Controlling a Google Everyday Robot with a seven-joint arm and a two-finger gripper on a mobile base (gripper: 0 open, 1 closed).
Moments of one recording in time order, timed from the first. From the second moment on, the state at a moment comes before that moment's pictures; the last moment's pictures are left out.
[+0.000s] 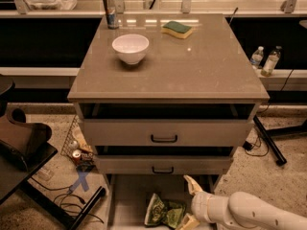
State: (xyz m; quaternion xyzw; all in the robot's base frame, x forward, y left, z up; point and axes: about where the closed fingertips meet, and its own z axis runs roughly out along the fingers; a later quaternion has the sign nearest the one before) arm 0.422 -0.101 0.422 -0.59 0.68 0.15 0.41
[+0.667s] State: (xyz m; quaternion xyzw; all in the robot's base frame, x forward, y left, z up) arm 0.424 -0.086 0.401 -0.59 0.68 0.16 0.41
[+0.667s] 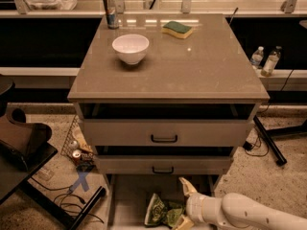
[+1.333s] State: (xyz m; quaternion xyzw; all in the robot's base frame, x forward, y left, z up) arm 0.446 -0.028 0.285 -0.58 0.66 0.22 0.42
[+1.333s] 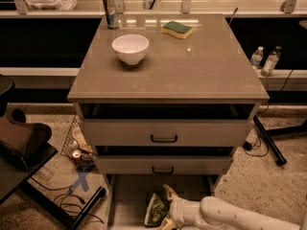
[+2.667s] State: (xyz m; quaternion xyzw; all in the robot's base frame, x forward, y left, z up) arm 0.479 -0.017 0.159 -0.65 0.67 0.17 0.33
